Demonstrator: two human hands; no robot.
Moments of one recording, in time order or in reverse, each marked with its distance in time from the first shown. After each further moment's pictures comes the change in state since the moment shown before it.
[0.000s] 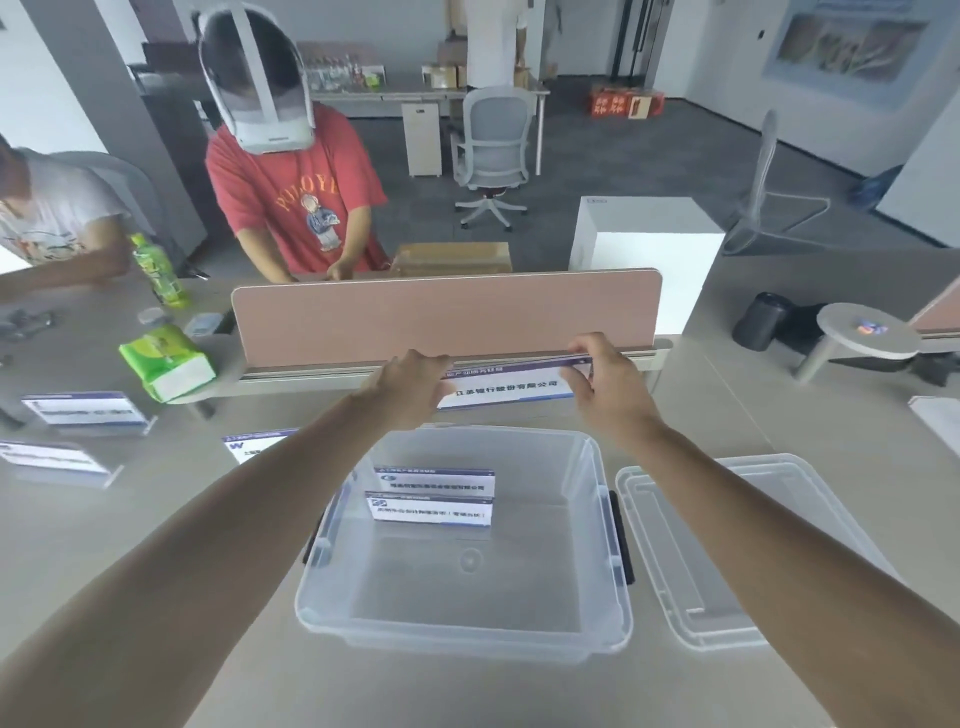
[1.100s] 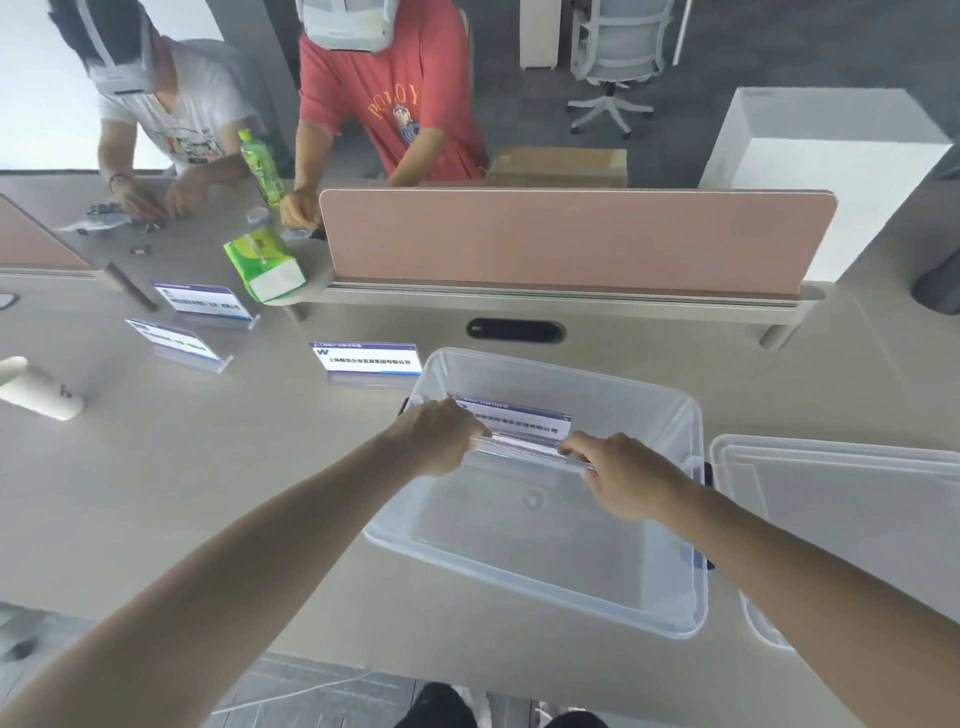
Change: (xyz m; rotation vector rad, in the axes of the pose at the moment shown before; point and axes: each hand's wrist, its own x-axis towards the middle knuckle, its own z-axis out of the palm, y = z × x) left_hand -0.071 -0.028 0.094 0.095 -0.375 -0.095; right_hand -0.067 0.022 0.097 -0.263 -0.841 -0.077
